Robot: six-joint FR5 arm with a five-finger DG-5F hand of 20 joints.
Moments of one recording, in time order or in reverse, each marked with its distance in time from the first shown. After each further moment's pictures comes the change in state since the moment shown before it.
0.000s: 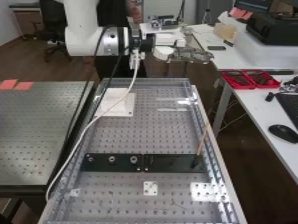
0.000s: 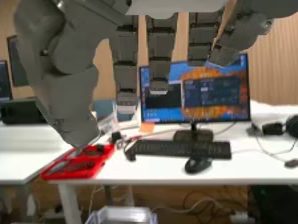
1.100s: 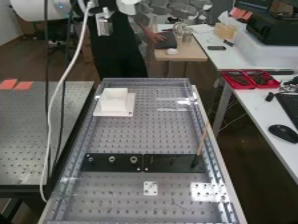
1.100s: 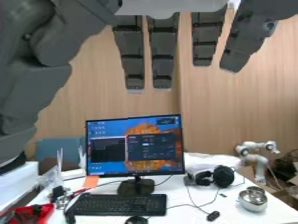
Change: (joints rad) arm -0.048 0.270 -0.076 -0.047 0.202 -0.046
